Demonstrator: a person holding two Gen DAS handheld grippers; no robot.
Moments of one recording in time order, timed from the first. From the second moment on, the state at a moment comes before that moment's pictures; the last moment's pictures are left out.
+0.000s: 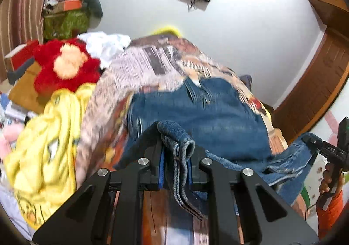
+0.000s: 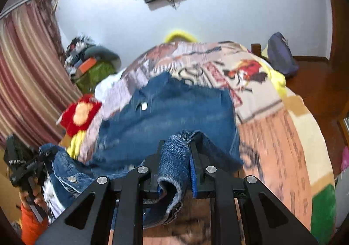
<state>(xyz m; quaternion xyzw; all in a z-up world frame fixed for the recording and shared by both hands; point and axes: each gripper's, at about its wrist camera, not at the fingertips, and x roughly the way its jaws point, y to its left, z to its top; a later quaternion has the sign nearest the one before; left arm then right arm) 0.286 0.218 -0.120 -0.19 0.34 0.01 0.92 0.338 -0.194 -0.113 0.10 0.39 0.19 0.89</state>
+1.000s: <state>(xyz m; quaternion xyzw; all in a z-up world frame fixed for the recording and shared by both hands) 0.518 0.257 -0.256 -0.17 0.46 0.08 0.87 0.570 -0.158 -0.228 0.04 0.48 0.15 0.87</state>
